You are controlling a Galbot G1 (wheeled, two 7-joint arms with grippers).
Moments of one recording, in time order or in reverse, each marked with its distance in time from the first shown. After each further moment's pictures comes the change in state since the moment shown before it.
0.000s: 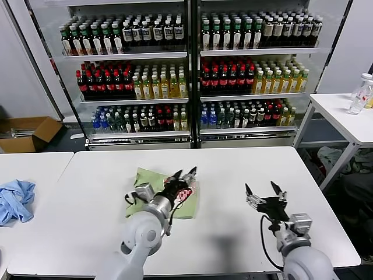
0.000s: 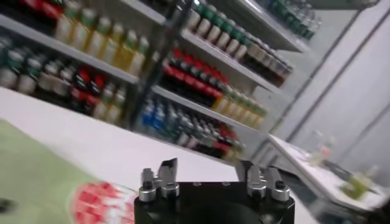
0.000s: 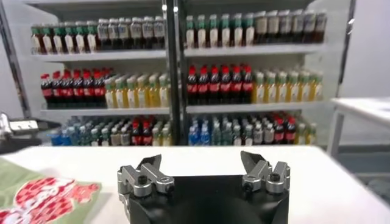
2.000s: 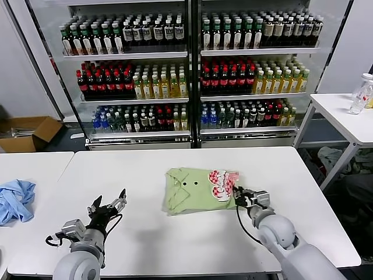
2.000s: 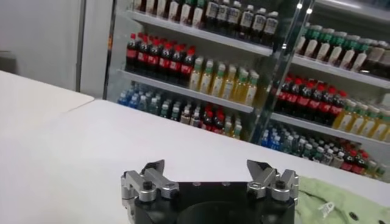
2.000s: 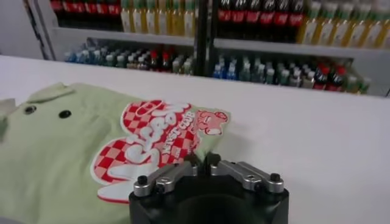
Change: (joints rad) left arm 0.380 0.138 -0.360 -0.158 0.138 -0.101 0.024; right arm 0.379 -0.058 -0.307 -0.399 0.058 -0.065 -0.048
